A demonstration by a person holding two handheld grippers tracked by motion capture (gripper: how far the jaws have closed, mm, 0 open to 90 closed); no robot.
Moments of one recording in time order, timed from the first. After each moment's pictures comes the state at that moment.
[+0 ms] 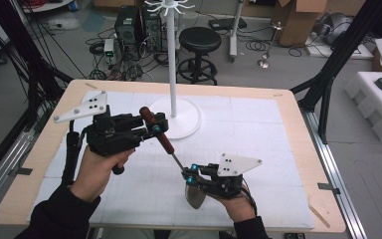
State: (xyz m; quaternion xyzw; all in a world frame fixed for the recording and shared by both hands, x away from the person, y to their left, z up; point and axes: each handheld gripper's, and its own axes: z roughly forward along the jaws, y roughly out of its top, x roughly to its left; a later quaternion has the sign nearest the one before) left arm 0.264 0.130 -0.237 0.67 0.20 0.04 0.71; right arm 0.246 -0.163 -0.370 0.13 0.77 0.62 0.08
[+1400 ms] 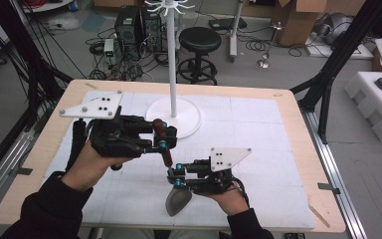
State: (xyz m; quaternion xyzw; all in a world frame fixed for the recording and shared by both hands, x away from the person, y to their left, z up) left arm 0.265 0.120 -0.222 0.73 0.06 -0.01 0.68; right arm 0.259 -0.139 -0.358 0.03 0.74 0.67 -0.02
